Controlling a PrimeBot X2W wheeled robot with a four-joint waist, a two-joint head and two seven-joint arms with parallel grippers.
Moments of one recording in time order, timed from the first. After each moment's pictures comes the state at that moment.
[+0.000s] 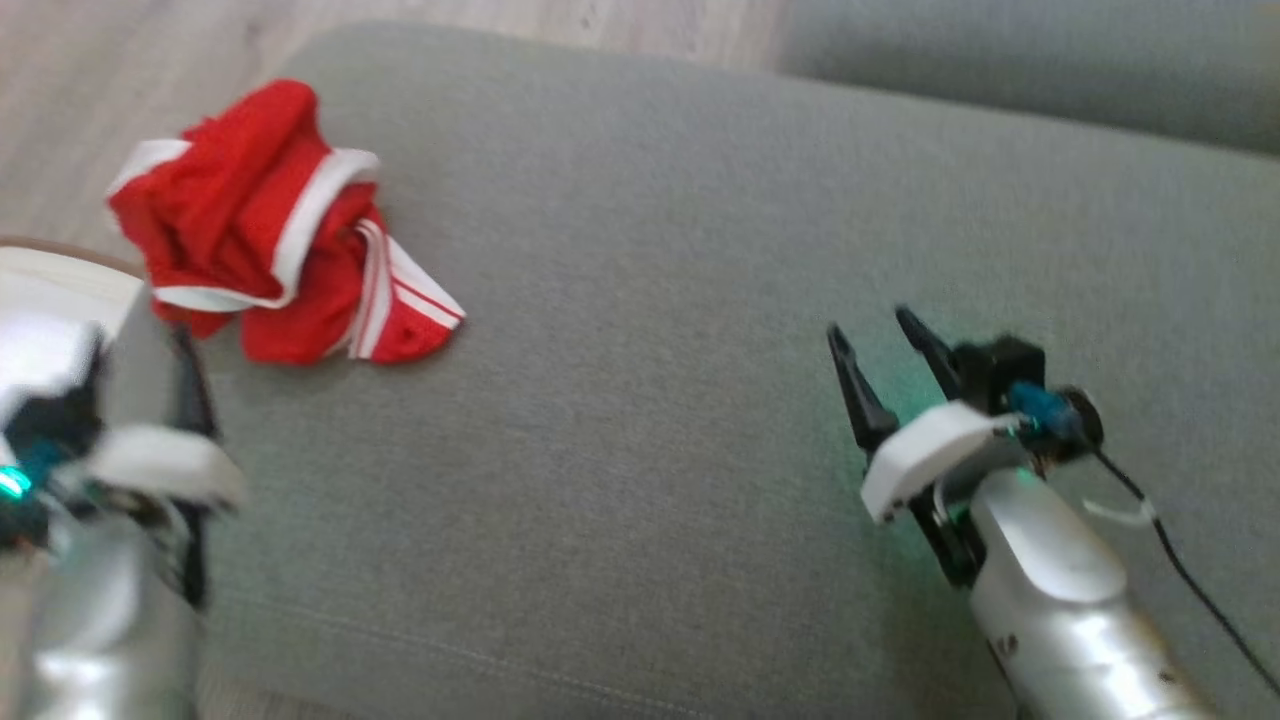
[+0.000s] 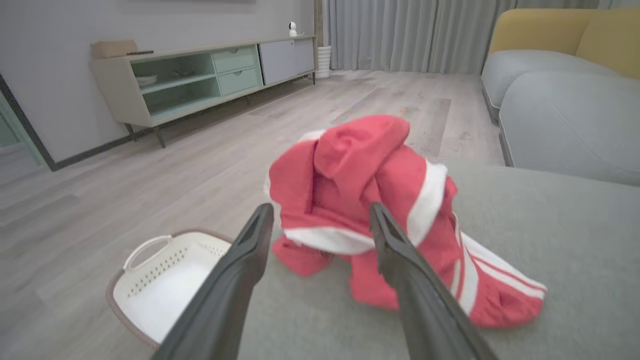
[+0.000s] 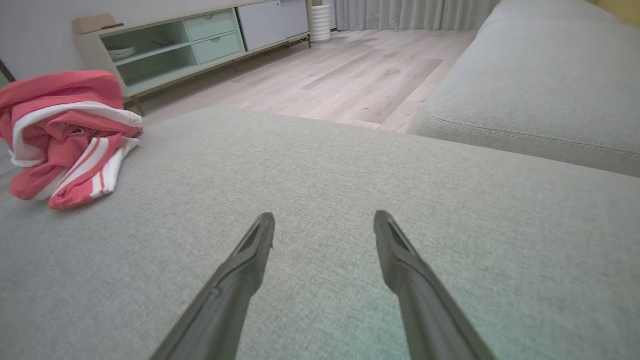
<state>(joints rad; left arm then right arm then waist) -0.52 0.21 0.13 0.86 -0.12 -0.11 -0.25 -0.52 -0.06 0.31 0.87 0.19 0.13 -0.25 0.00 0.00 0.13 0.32</state>
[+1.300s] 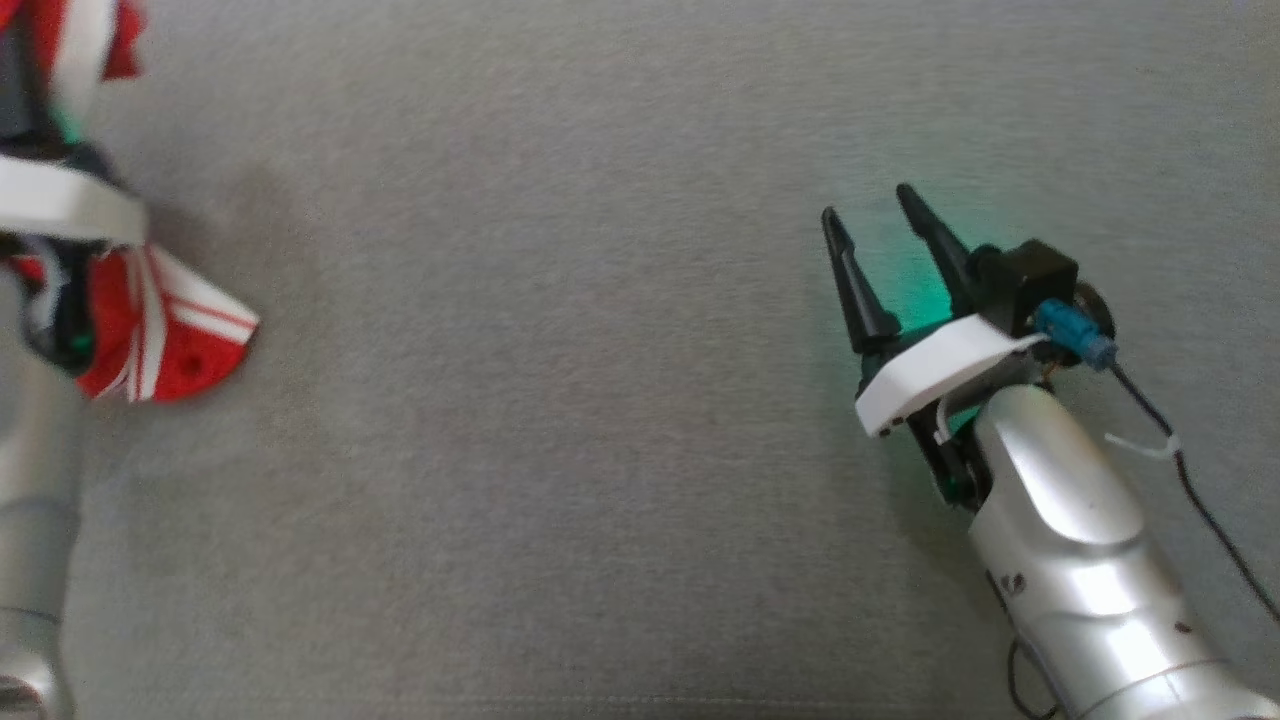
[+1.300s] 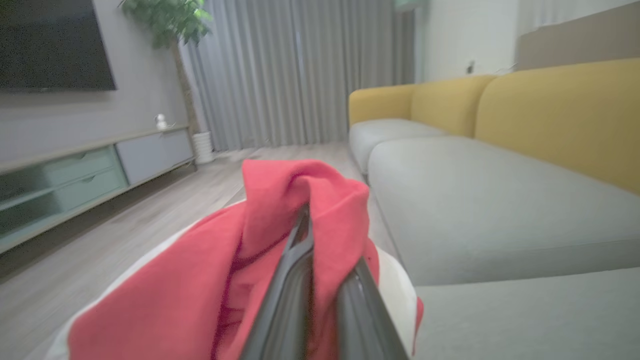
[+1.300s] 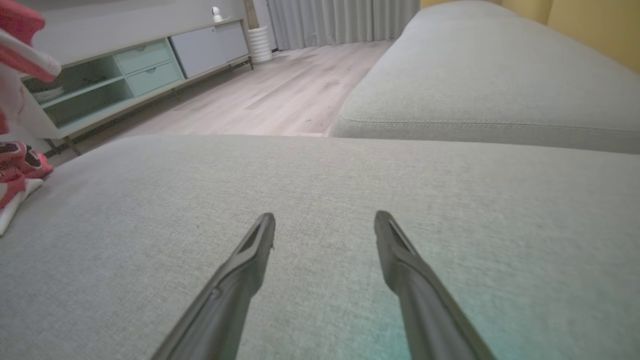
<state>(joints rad) -0.85 0.41 -0.19 0.72 -0.40 -0.13 -0.25 -0.60 -0.08 0.33 0.71 0.22 0.13 -0.26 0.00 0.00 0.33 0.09</state>
